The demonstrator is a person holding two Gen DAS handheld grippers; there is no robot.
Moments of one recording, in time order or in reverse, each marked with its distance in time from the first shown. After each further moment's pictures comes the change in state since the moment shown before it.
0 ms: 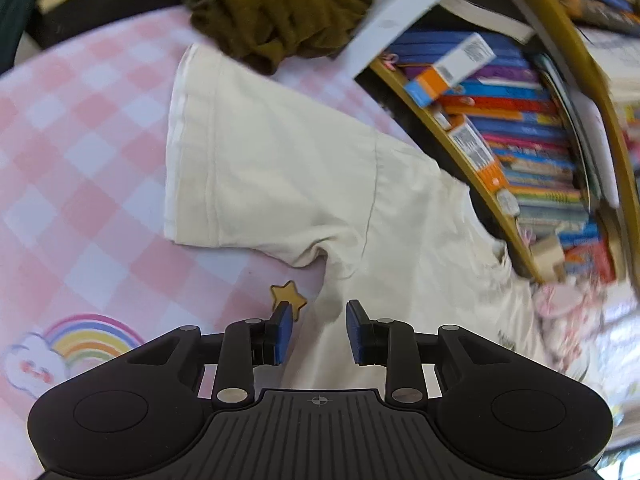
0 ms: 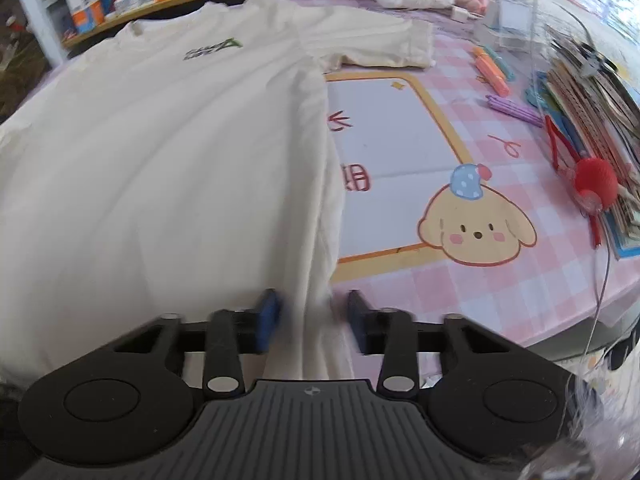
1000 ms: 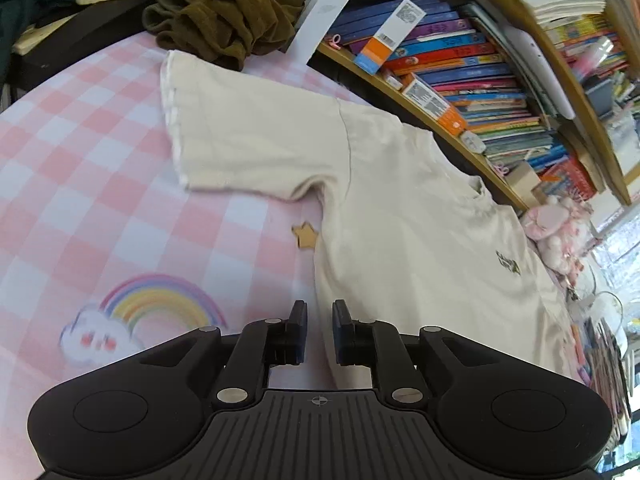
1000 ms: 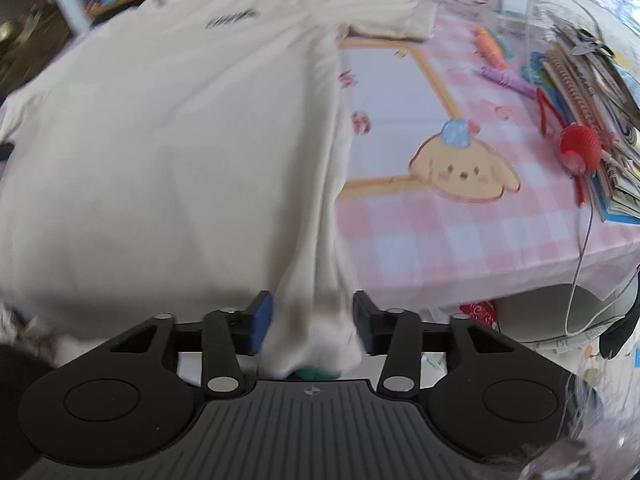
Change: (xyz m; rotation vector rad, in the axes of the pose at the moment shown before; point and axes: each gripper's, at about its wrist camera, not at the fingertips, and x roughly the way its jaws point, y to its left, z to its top) left arm -0.047 0.016 -0.051 0.306 0.008 -0.033; right arm -0.033 -0.002 -0.042 -0.055 0.080 0.030
